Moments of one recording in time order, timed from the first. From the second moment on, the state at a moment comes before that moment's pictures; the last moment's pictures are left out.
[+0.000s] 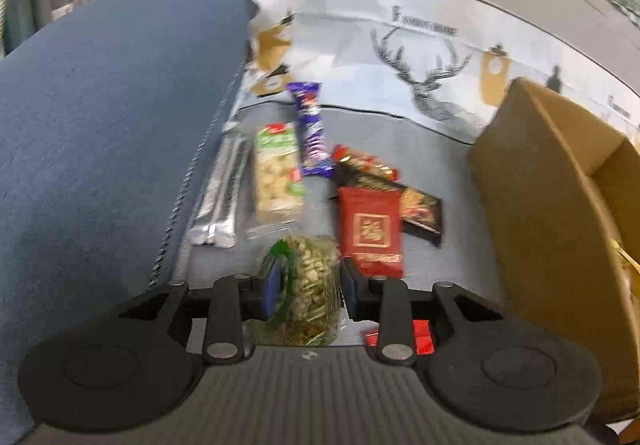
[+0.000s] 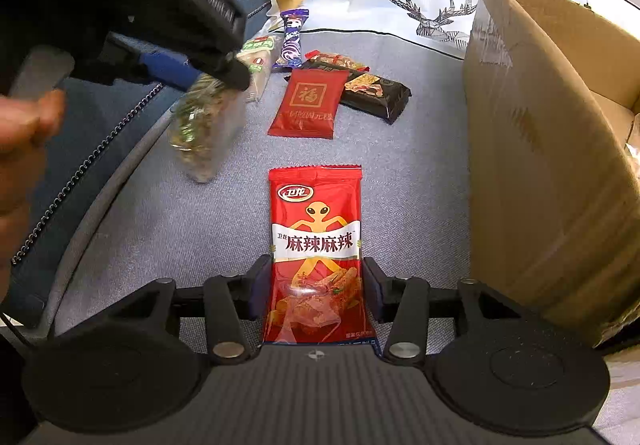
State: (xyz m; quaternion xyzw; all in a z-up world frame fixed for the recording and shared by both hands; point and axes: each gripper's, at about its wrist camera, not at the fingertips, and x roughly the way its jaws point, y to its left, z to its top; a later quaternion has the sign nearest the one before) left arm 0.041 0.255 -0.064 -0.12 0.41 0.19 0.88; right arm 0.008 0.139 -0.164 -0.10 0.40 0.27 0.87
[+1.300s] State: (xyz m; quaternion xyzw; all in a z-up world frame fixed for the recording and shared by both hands) left arm 0.054 0.263 -0.097 -0.12 0.49 0.19 0.84; right arm 0.013 0.139 -0.165 -0.09 0.40 0.27 0.87
